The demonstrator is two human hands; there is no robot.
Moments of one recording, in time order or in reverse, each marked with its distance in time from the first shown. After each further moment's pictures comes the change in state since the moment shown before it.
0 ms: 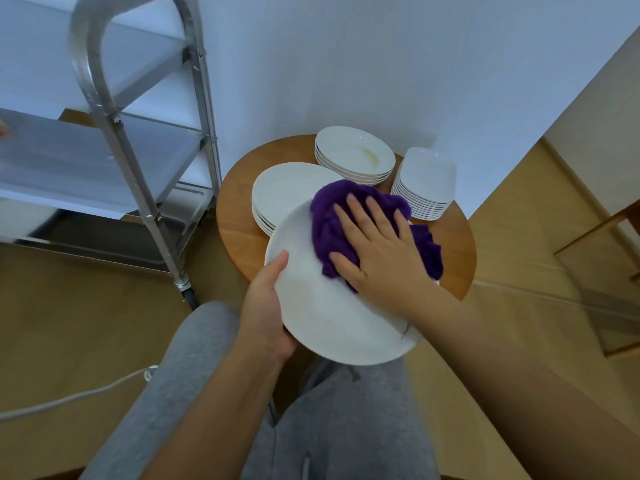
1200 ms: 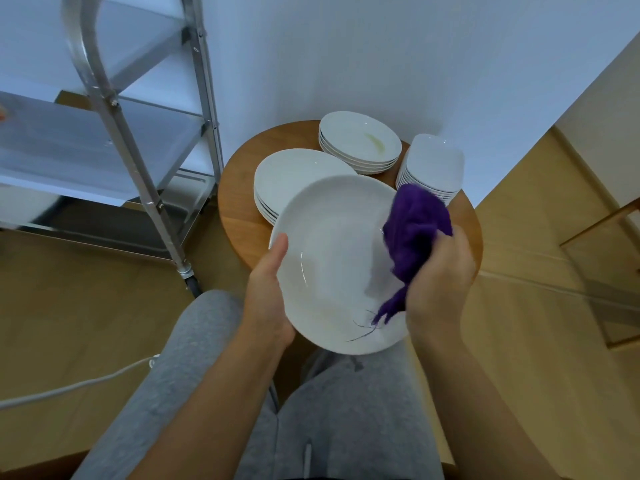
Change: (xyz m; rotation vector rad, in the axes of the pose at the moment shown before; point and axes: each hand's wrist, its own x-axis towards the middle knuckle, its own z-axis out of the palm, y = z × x) left_hand 0.006 -0.001 -0.003 0.120 0.014 0.116; right_hand -0.043 -0.027 -0.020 1.315 0.719 0.698
